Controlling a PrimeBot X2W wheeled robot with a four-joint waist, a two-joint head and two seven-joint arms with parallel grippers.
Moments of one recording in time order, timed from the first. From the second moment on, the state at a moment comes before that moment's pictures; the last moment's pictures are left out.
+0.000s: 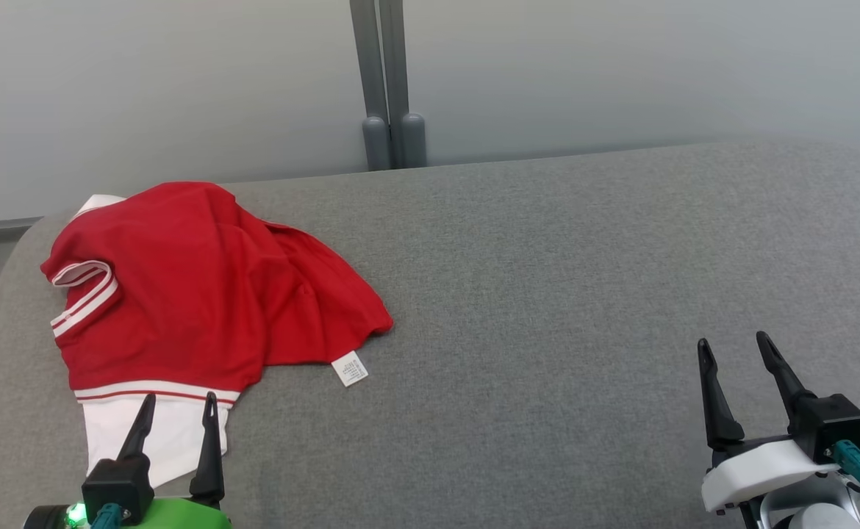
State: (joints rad) left arm 0.03 0.08 0.05 0.28 -0.06 -0.12 -0.26; right arm 0.02 -0.09 -0.06 0.17 0.04 0.13 -0.26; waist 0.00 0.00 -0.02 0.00
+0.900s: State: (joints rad) left arm 0.01 0.07 0.06 0.31 -0.11 -0.13 -0.26; right arm 0.00 -0.07 0.04 0.17 0.05 0.13 -0.26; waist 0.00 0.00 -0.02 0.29
